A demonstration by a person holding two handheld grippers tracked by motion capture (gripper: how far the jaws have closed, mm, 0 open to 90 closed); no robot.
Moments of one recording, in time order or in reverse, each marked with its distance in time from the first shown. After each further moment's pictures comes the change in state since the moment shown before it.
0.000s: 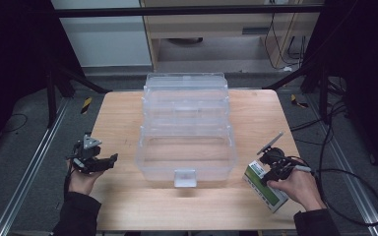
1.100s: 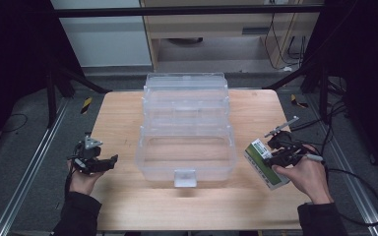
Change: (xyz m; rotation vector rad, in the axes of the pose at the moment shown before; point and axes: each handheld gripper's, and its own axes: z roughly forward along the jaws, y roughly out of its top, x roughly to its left) left arm 0.002 -0.004 0.006 0.024 0.003 -0.006; right arm -0.004 0.010 -0.058 -0.235 -0.078 -0.009
